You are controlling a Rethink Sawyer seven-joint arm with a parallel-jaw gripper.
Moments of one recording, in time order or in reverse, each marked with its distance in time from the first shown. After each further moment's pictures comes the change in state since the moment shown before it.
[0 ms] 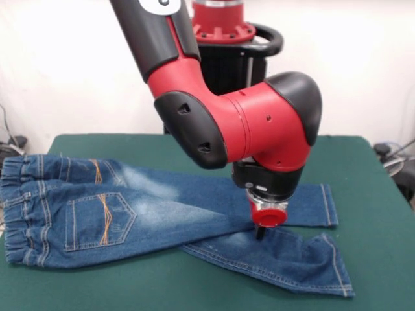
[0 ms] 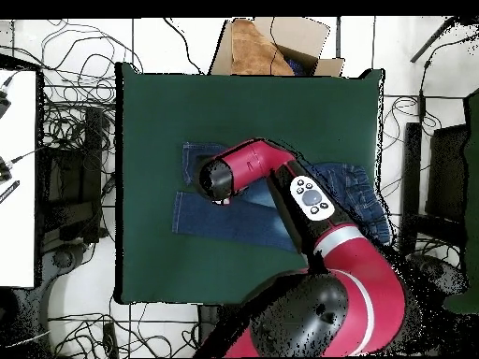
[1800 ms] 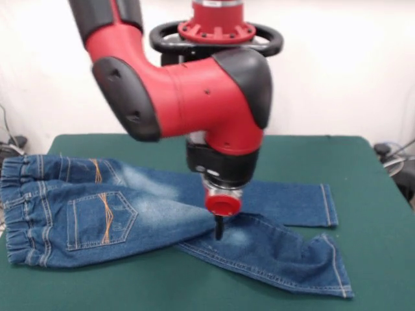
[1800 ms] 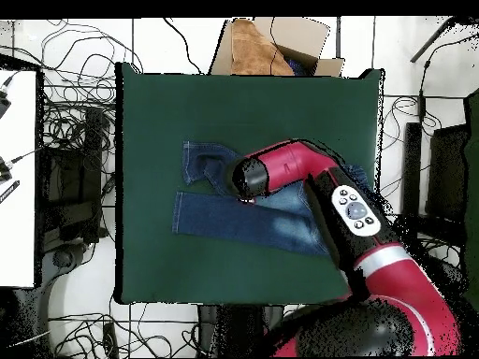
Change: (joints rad) arm -0.154 -0.093 0.031 0.057 0.000 -0.035 0.000
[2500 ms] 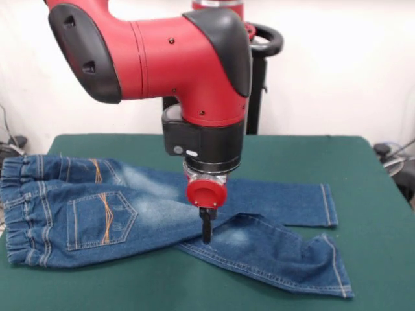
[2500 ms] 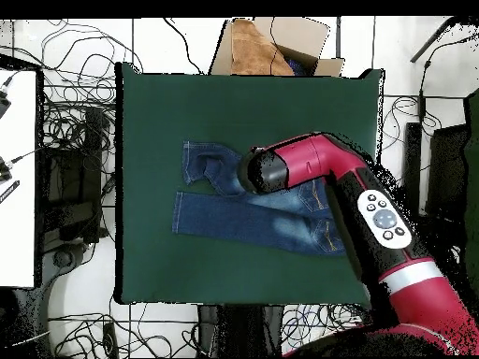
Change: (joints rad) arm -0.045 -0.077 0.050 0.017 0.029 -0.087 0.000
